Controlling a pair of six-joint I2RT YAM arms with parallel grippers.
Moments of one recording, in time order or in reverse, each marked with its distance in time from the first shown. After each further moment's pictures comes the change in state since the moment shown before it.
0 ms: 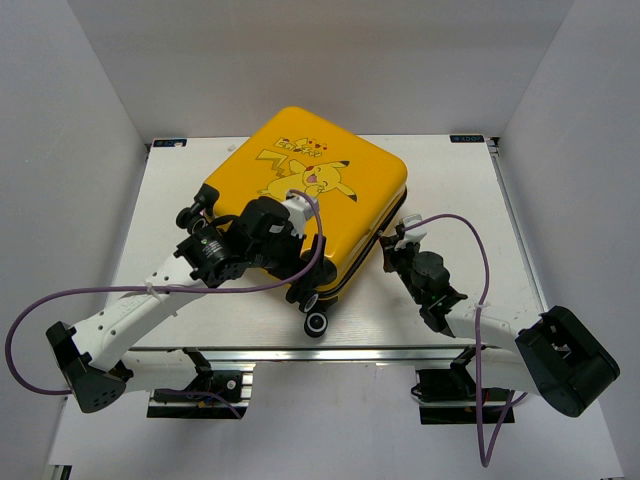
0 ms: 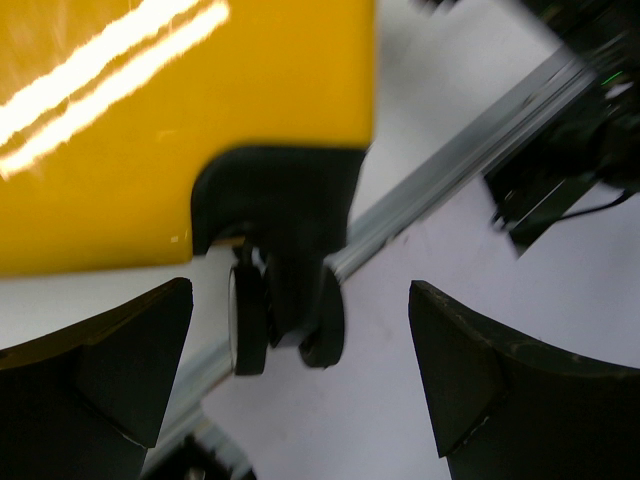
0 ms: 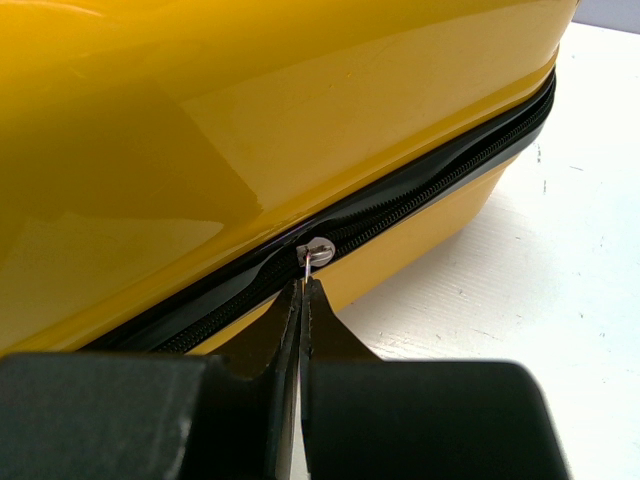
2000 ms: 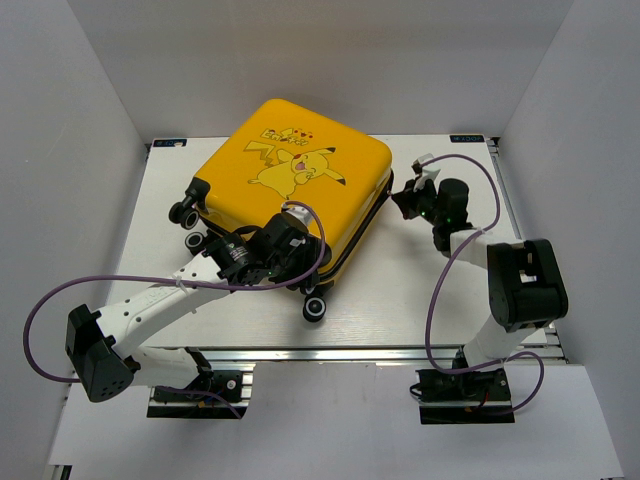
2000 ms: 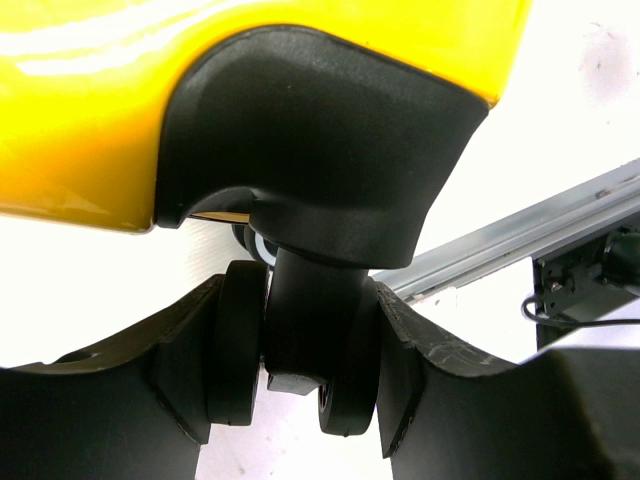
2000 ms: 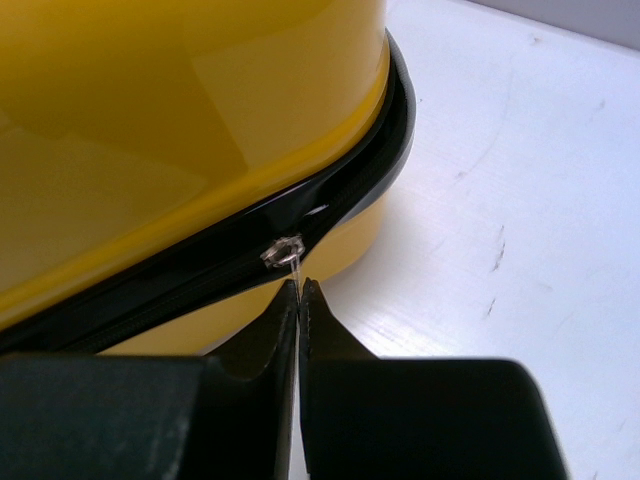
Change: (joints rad) left arm -0.037 0.065 -0.127 0.001 -0.203 -0.242; right arm -0.494 0.453 0.491 -0.180 -0.599 -0.077
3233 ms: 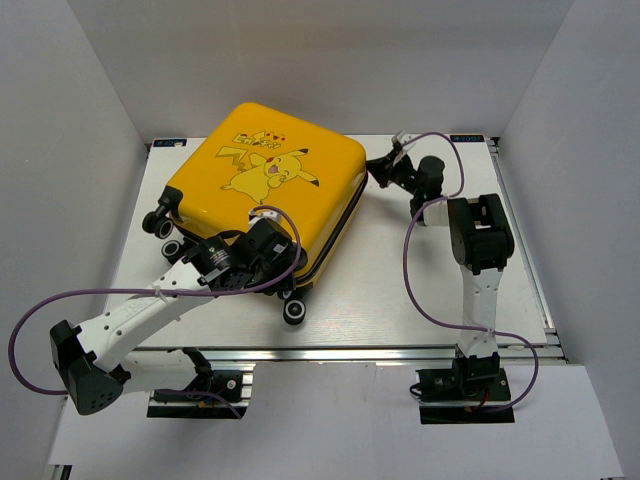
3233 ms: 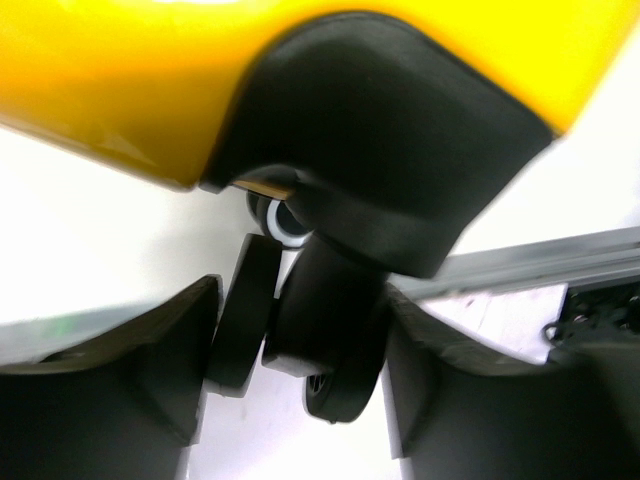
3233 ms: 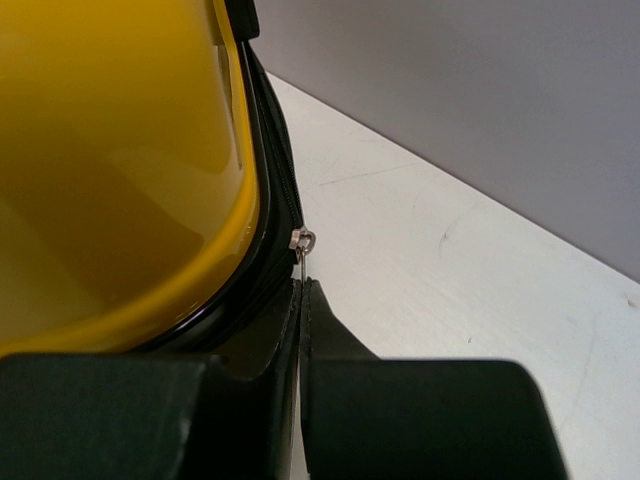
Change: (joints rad) left arm 0.029 -0.092 -0.010 -0.191 -0.122 -0.188; right arm 0.001 0.609 0.577 0.364 -0.368 0.089
